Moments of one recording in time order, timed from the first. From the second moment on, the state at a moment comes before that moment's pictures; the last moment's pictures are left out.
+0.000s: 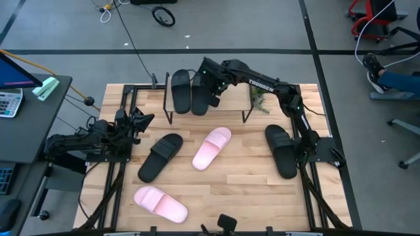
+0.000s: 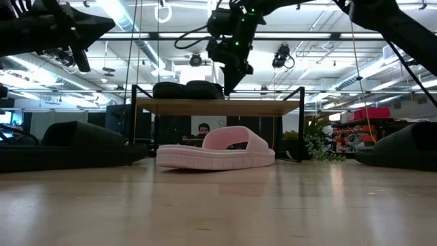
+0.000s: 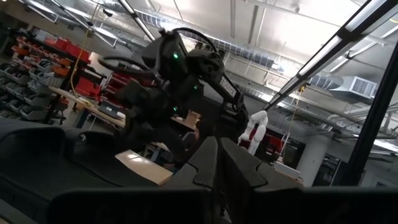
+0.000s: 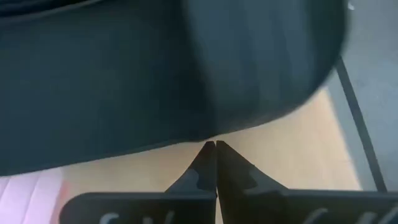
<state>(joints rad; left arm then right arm) 0.07 0.04 0.01 0.46 -0.28 -0.38 -0.44 2.20 2.28 -1.22 0.12 -0.10</state>
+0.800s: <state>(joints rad) 0.08 0.04 0.01 0.51 -0.30 -0.36 -0.40 2.21 2.14 -0.86 0.21 -0.16</state>
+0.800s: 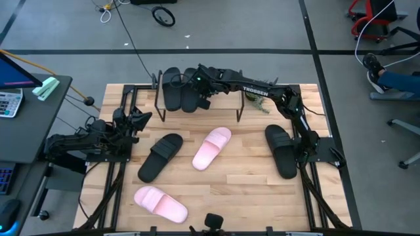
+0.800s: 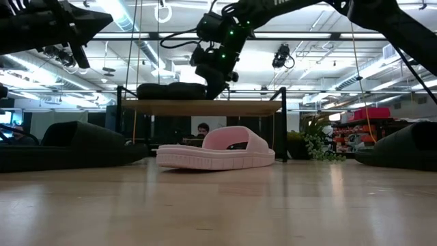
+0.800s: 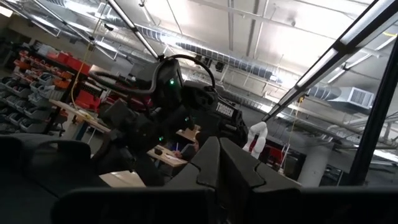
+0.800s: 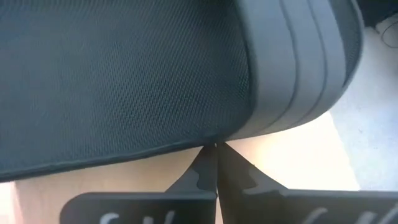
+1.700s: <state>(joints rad) 0.07 0.05 0.01 0.51 -0.20 -0.32 -0.26 2.11 2.13 -0.91 0.18 -0.15</state>
